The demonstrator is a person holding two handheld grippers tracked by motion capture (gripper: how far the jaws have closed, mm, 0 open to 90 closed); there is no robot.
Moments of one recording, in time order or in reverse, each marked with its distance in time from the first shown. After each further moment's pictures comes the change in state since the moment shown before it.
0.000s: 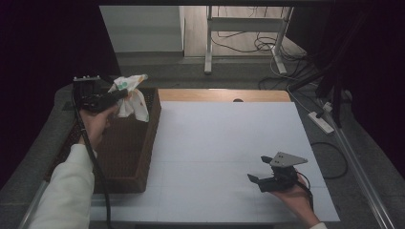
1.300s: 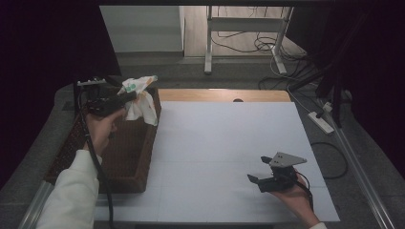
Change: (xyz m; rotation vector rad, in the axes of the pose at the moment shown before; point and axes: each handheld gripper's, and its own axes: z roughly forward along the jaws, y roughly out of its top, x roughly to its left) left arm -0.026 -0.009 -0.001 -0.025 -0.113 0.013; right arm 0.000 0.000 0.001 0.014 -0.003 -0.004
